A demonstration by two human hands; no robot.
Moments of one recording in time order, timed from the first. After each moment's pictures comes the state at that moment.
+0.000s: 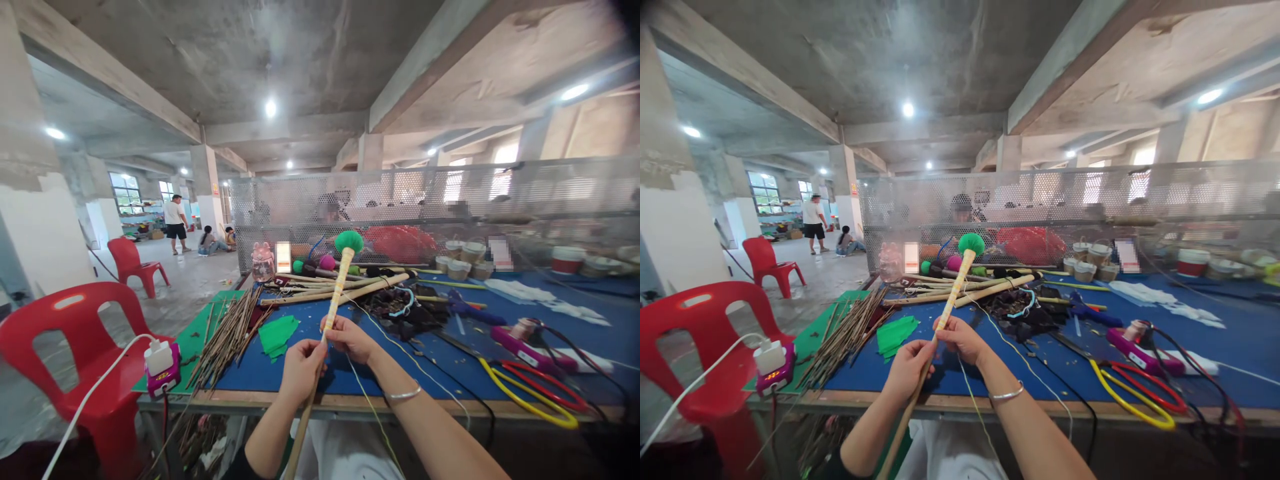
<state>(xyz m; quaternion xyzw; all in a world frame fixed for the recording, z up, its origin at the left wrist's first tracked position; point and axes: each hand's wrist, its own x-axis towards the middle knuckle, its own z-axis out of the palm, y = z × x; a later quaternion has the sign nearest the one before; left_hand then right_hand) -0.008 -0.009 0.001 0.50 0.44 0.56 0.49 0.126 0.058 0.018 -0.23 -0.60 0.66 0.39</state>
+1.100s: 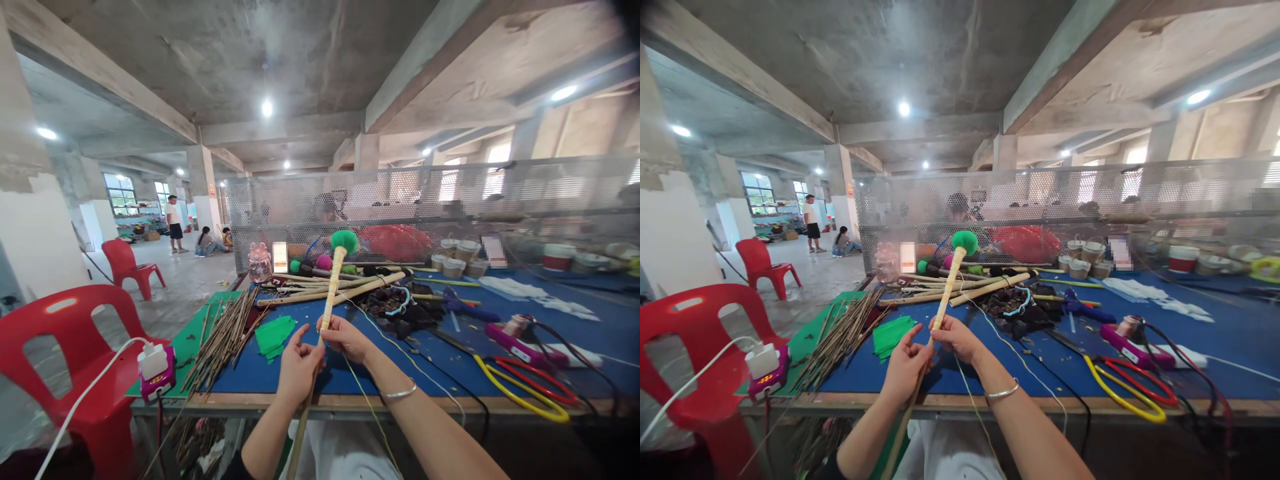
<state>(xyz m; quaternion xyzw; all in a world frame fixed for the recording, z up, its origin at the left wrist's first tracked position) -0.004 -0.010 -0.001 0.46 0.40 0.61 0.51 0.125 0.058 0.018 -0.24 -0.60 0.65 0.39</state>
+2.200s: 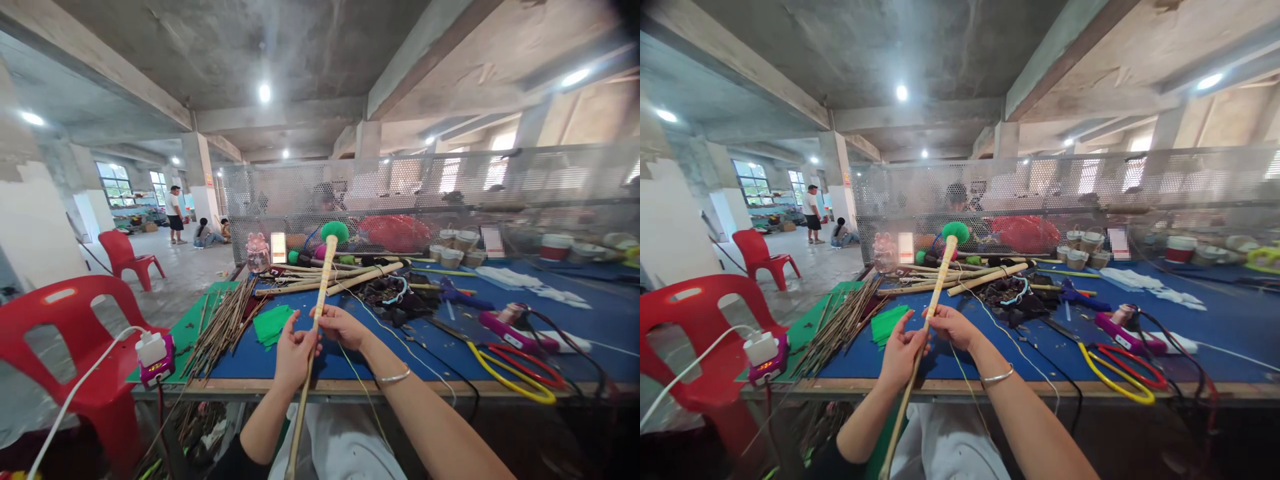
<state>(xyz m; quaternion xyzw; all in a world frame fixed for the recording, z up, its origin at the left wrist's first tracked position) -0.004 -0.016 0.005 0.43 0.38 0.64 0.51 0.126 0.058 0.018 -0.20 -0.58 0.70 0.36</state>
